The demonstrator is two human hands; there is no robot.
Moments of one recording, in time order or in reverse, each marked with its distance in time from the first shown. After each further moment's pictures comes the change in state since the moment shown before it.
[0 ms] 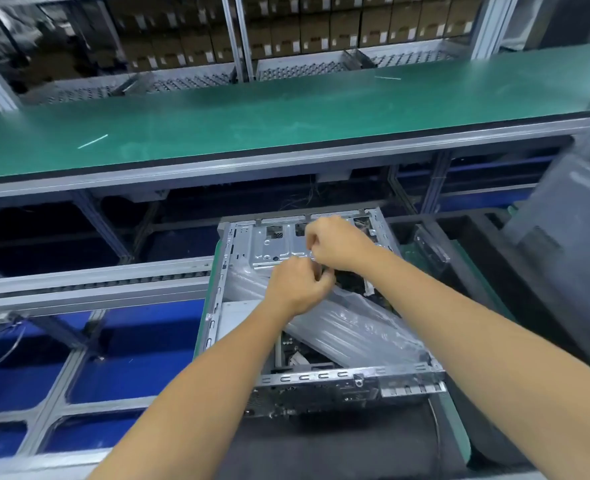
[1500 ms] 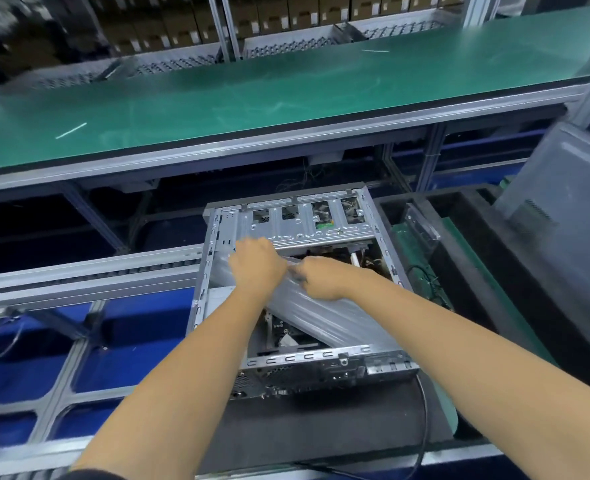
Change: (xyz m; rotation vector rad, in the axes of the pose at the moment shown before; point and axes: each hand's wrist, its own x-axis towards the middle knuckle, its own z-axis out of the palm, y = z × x) left_hand 0.006 -0.014 -0.001 0.299 -0.026 -0.424; right_hand -0.027 0.028 0.067 -0.027 -0.407 -0.088
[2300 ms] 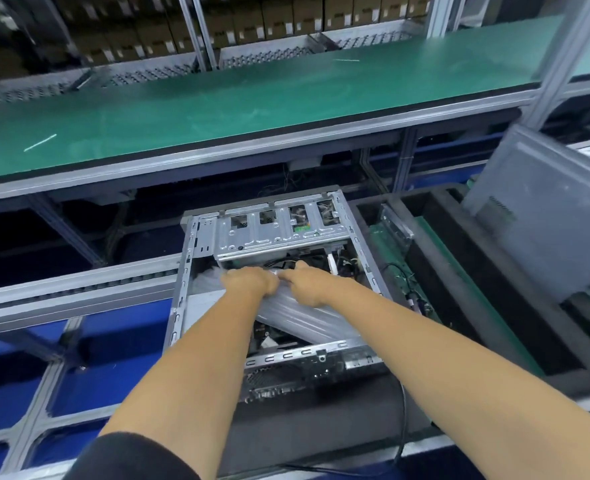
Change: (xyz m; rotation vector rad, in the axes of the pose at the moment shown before) left_hand 0.007 0.015 0.022 0.326 -0.614 0.034; right_hand -0.002 0.012 0.018 0.134 -0.015 0.167
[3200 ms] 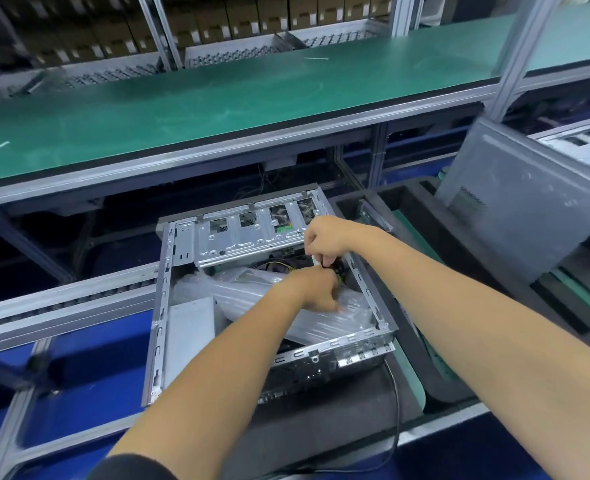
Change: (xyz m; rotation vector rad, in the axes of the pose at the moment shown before) left_hand -0.028 0.085 0.004 0.035 0.040 0.858; right_hand -0.029 0.036 -0.083 0.157 0.130 0.139
